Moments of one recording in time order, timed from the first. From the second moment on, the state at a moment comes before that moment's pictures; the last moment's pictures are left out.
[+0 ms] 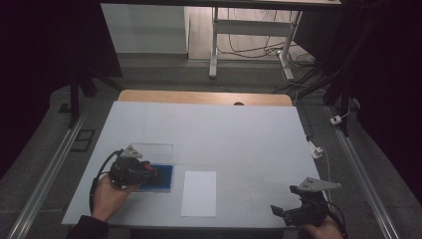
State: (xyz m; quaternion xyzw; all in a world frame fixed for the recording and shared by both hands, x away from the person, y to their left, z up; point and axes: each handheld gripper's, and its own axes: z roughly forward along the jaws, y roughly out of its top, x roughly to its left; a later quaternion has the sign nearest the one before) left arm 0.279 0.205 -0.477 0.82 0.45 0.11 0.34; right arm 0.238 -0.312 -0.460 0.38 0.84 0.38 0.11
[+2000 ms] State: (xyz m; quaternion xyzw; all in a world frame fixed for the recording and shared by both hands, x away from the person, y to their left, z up) left arm 0.277 0.140 -0.453 0.86 0.34 0.07 0.37; right arm 0.240 -0.315 -0.460 0.40 0.83 0.39 0.10
